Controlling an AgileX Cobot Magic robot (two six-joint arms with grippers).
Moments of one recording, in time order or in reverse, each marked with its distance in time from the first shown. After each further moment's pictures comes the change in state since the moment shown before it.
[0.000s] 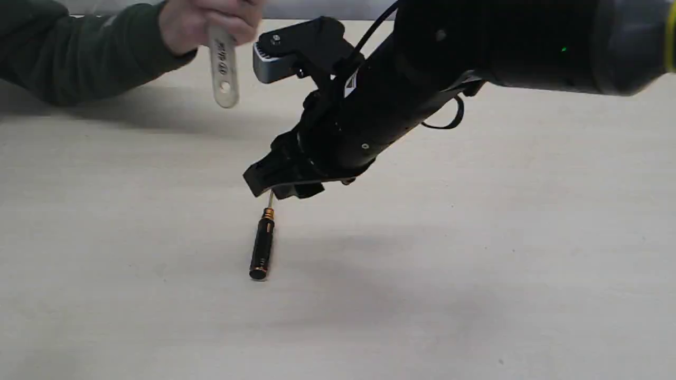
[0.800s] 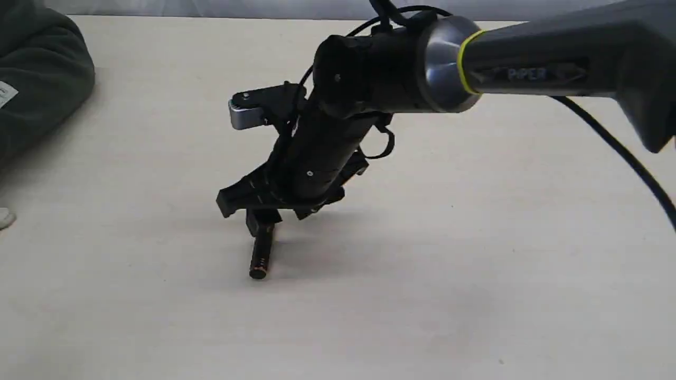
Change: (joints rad) left arm 0.000 0.000 0.000 0.000 0.000 0.000; right arm 0.000 0.334 -0.220 0.021 0.086 0.117
